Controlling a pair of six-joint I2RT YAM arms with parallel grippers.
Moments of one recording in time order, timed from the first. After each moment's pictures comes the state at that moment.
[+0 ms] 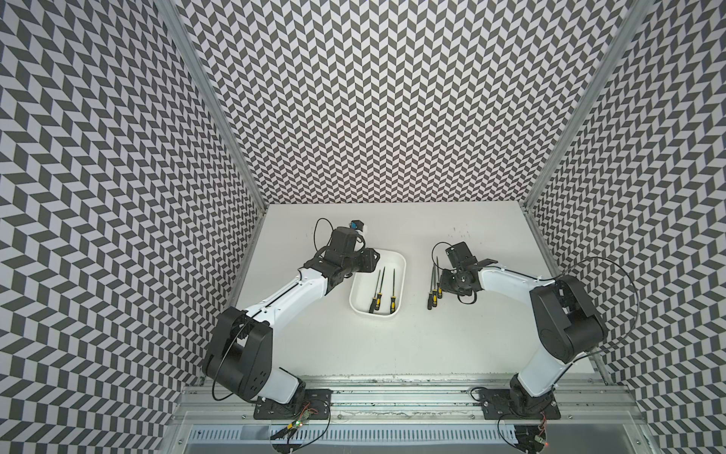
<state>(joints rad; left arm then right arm) -0.47 1.48 1.03 -0.20 0.19 -0.38 0.39 1.72 0.98 -0.43 0.01 0.61</state>
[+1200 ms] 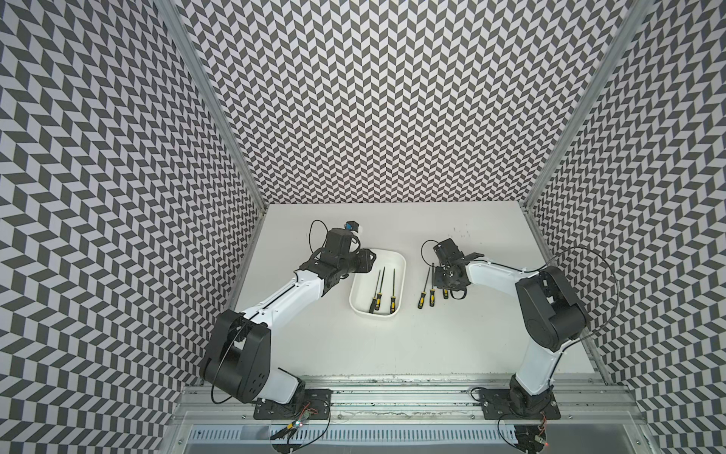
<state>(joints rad) -0.43 1.46 0.99 -0.18 0.20 -0.38 0.44 1.83 1.11 -0.51 0.17 0.60</state>
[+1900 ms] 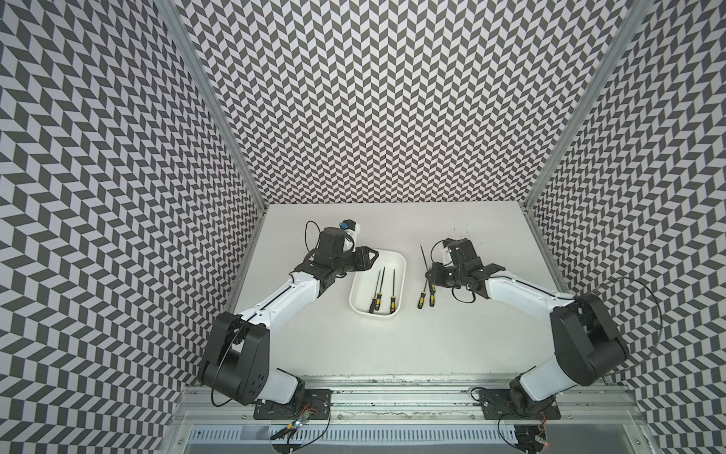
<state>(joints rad) -0.39 1.45 0.95 -0.07 0.40 -0.47 0.44 1.53 0.92 -0.15 -0.30 0.59</state>
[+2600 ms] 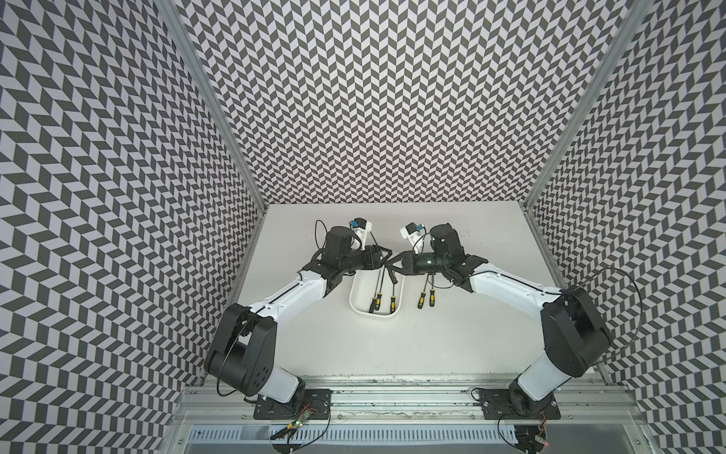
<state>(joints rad) -0.43 1.50 0.96 0.06 0.49 -0.51 0.59 1.65 1.10 0.04 -0.71 0.64</state>
